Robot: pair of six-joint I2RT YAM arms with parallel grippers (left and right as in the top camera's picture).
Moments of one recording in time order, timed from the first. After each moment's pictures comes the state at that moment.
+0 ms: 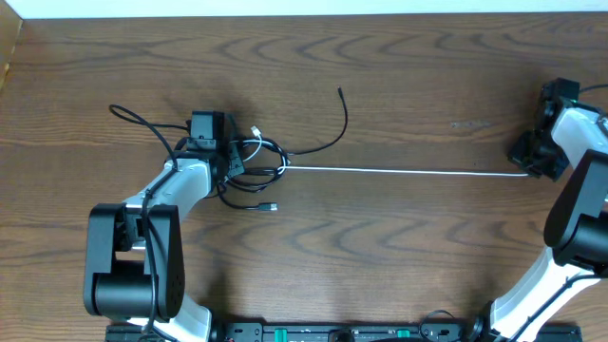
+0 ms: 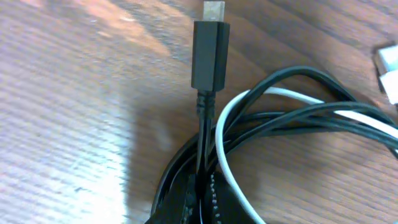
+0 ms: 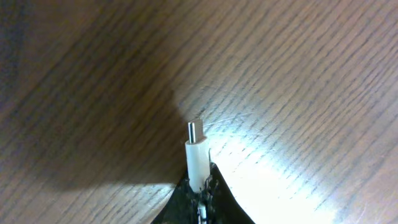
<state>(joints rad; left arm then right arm) -0.04 1.75 0.88 -0.30 -0.10 -0.39 -0.33 2.04 1.35 -0.80 0.26 0.40</state>
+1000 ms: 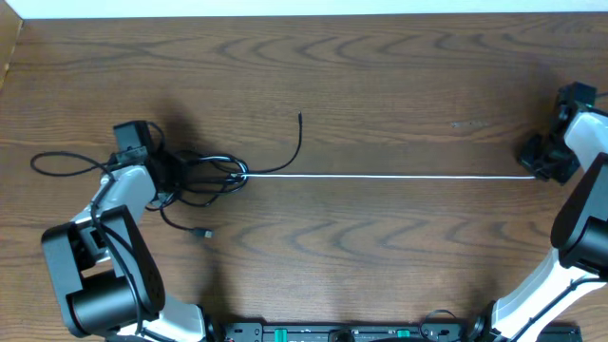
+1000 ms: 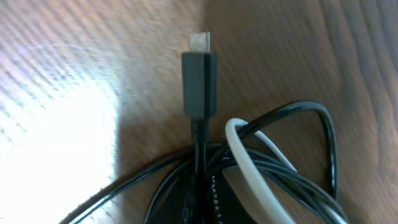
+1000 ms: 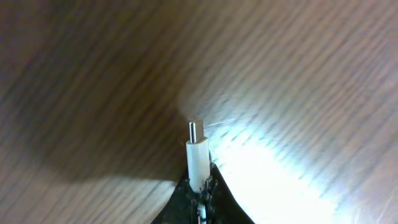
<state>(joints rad) 0.33 1.73 0.87 -0.37 0.05 -0.64 -0.40 2.03 1.34 -0.80 0.21 0.39</state>
